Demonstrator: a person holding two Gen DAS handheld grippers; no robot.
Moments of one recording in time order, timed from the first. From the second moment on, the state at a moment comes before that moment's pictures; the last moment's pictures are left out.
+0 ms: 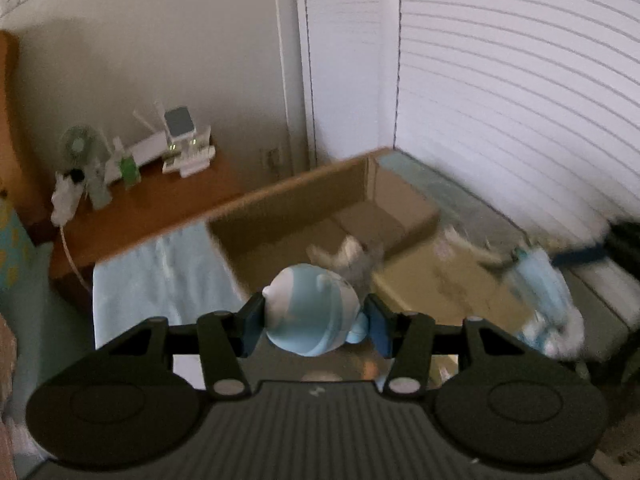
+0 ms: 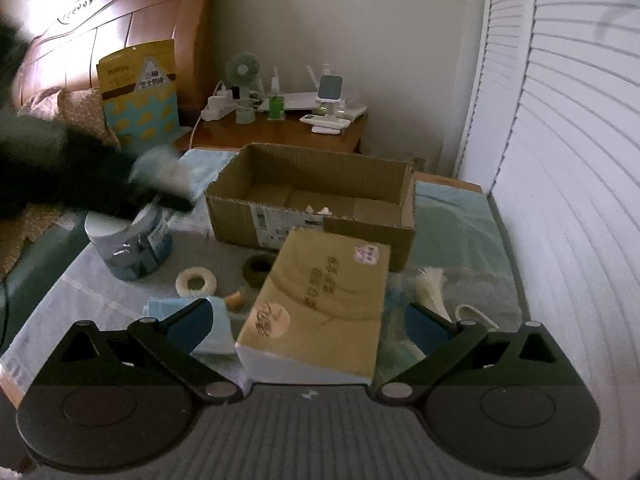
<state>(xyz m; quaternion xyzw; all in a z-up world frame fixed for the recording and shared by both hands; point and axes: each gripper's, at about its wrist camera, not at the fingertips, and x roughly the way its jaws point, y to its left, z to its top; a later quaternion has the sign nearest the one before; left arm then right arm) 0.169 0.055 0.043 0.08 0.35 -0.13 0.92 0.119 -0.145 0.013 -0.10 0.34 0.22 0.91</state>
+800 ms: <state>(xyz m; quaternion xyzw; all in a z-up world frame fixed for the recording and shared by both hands) 0.217 0.050 0.040 0.07 0.35 -0.08 0.93 0.112 -0.178 0.014 -0.09 0.34 0.19 0.92</state>
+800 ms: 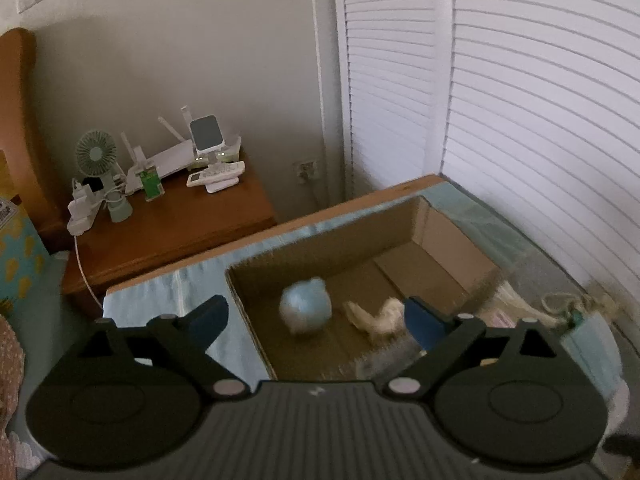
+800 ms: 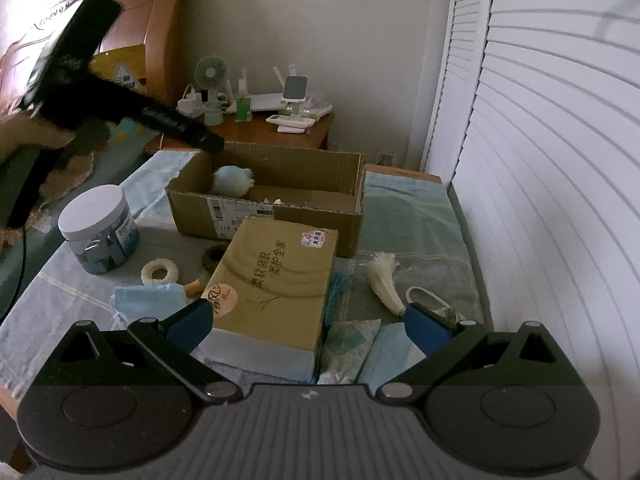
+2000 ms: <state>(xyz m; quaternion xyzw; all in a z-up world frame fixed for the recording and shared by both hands) 0.097 0.031 -0.034 0.05 0.37 -0.06 0.93 0.099 -0.216 -0.079 -0.08 0.42 0.11 0.90</state>
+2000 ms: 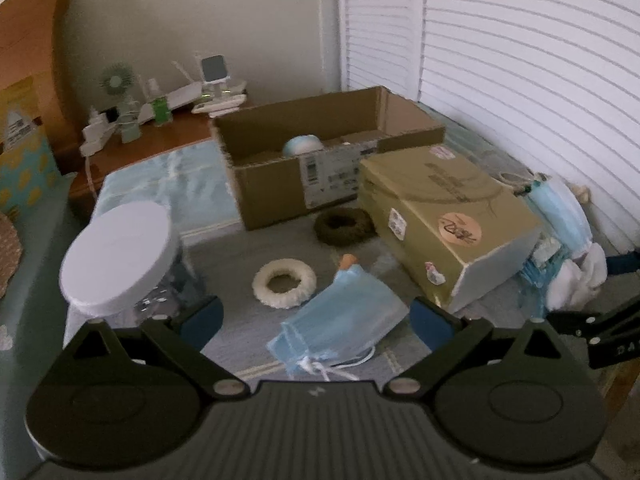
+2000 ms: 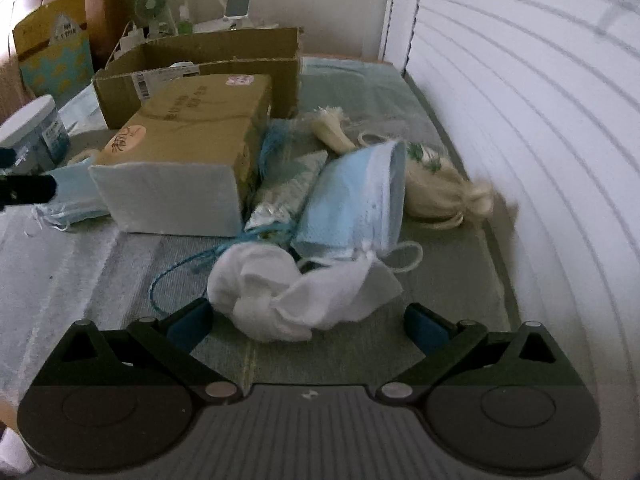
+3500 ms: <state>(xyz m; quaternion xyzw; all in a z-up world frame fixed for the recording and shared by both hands) 0.108 0.018 -0.059 0.19 0.38 -0.21 0.88 0.081 -0.208 -0.069 -0.09 0.39 0.13 0.91</state>
